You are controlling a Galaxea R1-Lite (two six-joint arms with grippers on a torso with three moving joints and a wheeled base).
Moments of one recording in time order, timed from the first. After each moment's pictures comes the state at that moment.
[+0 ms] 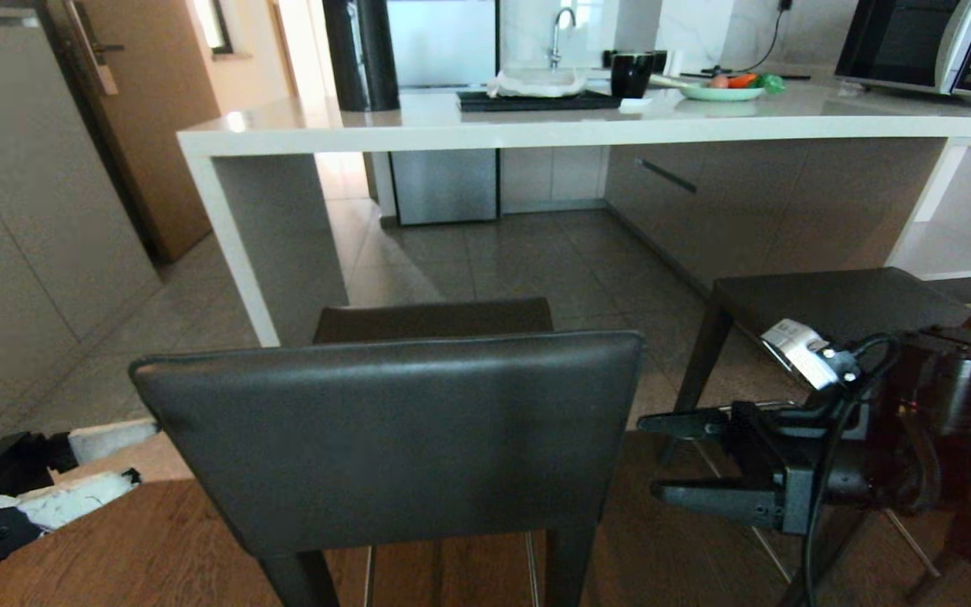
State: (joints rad) left arm 0.51 1.45 -0.32 -0.89 -1.52 -0.07; right arm 0.26 1.70 -0.46 -1.03 1.07 0.10
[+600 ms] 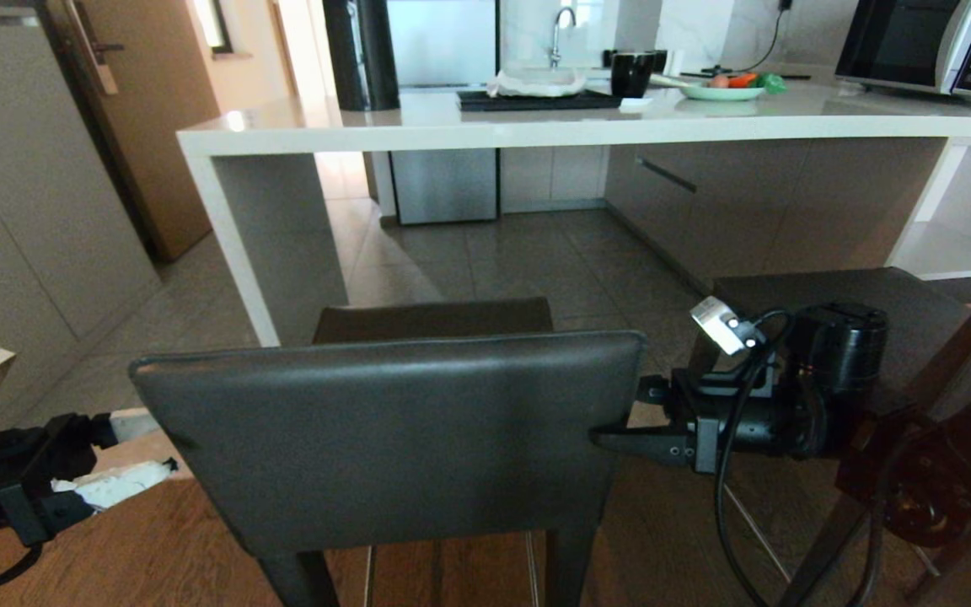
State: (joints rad) left arm 0.46 1.70 -0.34 -1.19 -1.52 -0.03; right arm 0.31 1.92 -0.67 -1.08 1.04 0.11
